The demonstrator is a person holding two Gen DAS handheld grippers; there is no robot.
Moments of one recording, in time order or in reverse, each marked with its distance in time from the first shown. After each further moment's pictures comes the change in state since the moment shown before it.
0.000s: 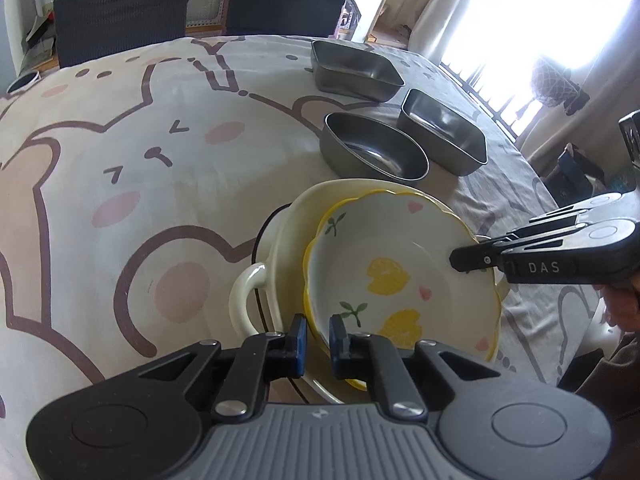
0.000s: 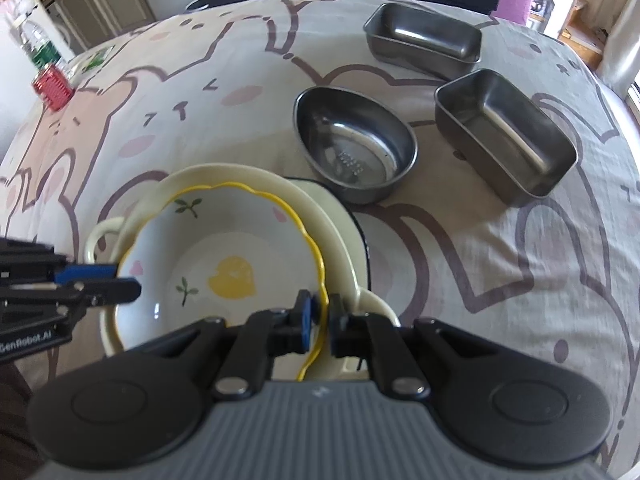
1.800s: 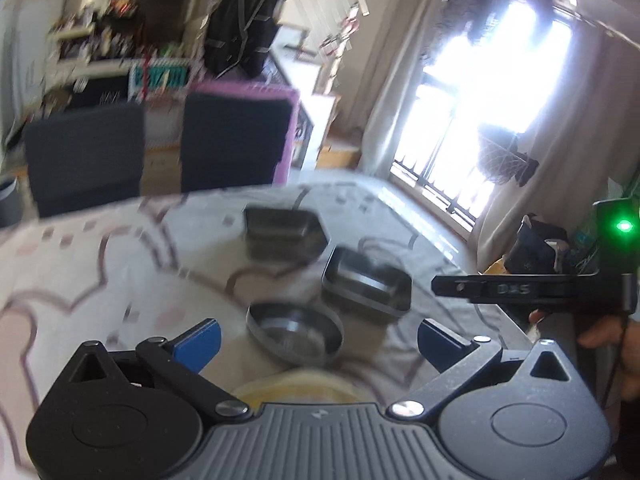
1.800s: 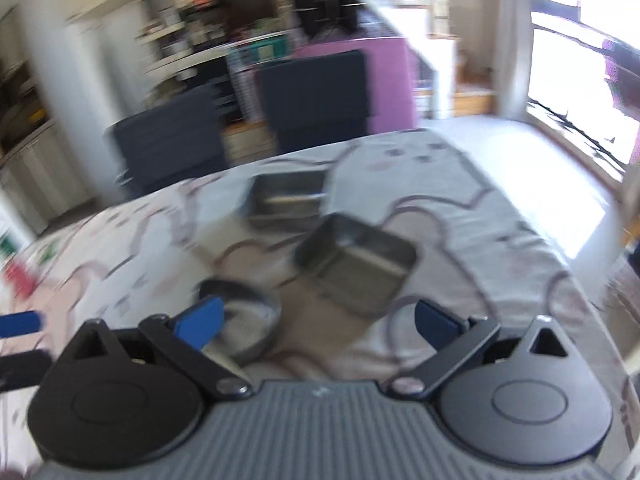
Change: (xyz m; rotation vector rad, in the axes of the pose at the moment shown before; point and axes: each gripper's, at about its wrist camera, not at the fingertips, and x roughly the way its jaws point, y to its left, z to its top) left arm -0.056 -0.073 0.080 0.127 -0.360 -0.068; right arm -0.095 -0.085 -0.001 0.341 -0.452 -0.133
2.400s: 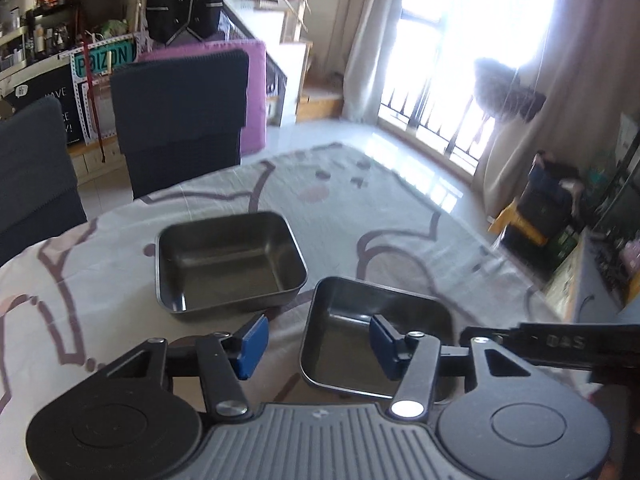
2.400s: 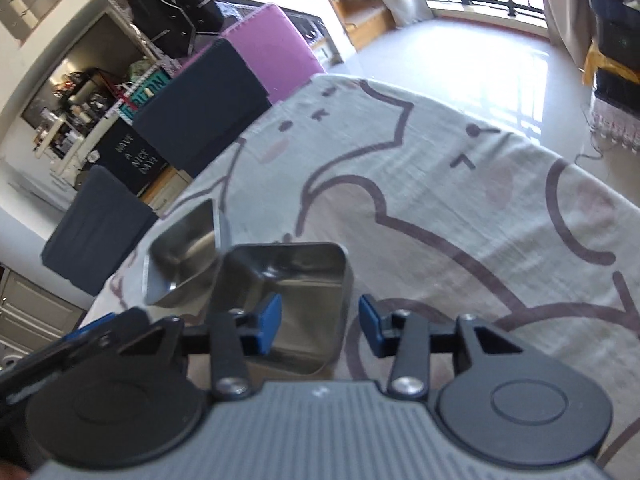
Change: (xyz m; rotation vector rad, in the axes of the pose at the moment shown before) left arm 0.215 -0.024 0.063 0.119 0.188 -0.002; right arm 0.102 -0.090 0.012 0.501 0.083 0.000
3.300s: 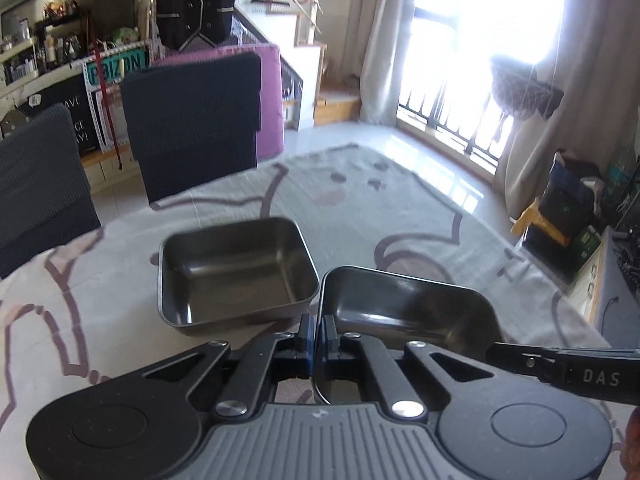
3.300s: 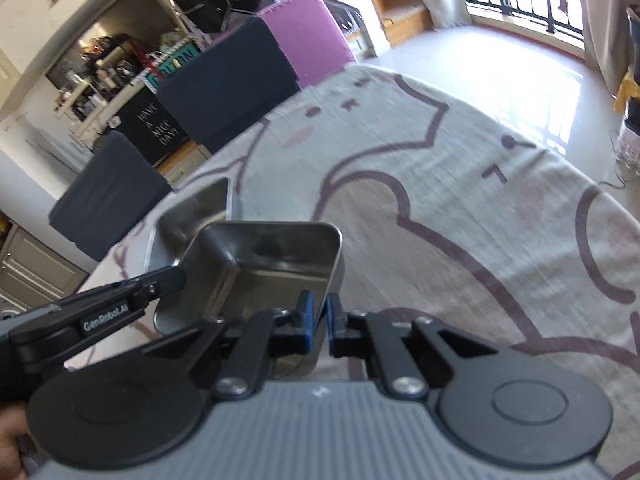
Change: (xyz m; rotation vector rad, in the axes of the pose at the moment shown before) left arm -0.001 -0.008 0.005 0.002 -0.035 0.066; right arm 0.006 0.008 0.003 -0.136 0.024 0.051
